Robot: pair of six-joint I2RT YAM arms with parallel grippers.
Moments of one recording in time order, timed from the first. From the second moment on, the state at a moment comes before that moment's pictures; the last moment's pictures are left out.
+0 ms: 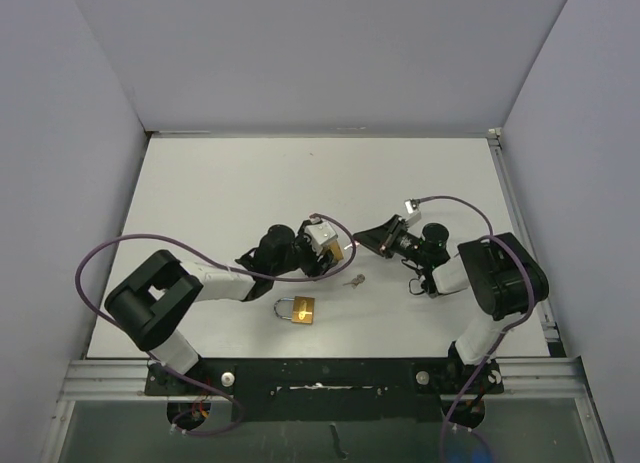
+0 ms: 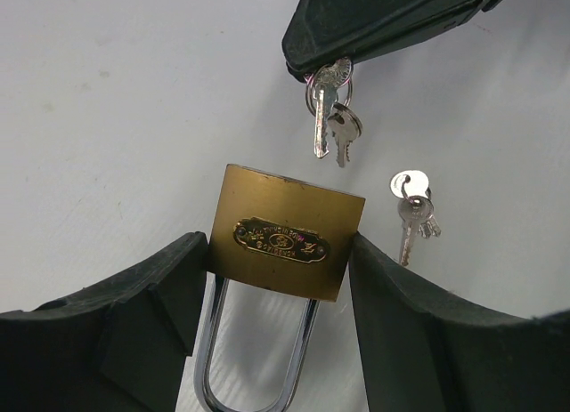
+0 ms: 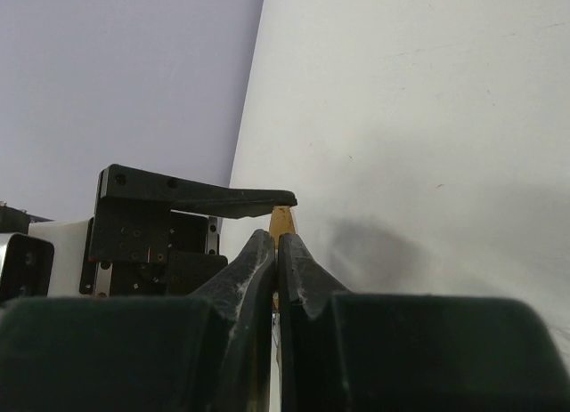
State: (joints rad) left arm -0.77 1.62 0.64 0.61 0.22 0.11; right arm 0.24 1.75 0.41 1.20 -0.68 1.13
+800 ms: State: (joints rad) left arm -0.78 1.64 0.51 0.94 0.23 0.13; right arm 0.32 1.60 0.38 1.09 -0.53 1.01
